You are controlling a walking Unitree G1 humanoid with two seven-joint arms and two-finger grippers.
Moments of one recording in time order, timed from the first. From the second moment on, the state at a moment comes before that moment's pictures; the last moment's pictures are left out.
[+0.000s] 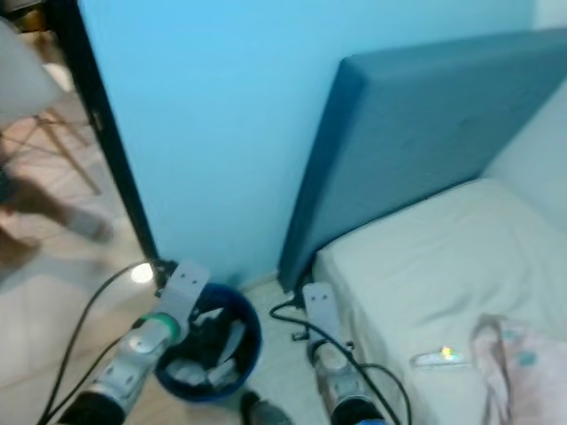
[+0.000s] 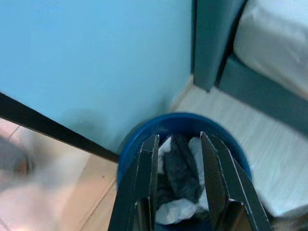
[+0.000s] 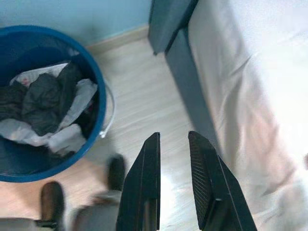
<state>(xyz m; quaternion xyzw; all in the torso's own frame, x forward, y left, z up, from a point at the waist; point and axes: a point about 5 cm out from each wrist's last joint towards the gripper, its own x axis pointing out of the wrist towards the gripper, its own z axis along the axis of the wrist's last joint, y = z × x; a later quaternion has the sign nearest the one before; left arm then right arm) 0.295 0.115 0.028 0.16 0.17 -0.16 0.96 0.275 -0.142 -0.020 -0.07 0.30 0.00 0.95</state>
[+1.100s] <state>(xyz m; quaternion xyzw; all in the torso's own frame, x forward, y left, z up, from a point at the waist) 0.292 0.117 0.022 0.14 0.18 -0.15 0.96 0.280 -0.137 -0.013 -0.05 0.29 0.01 0.96</state>
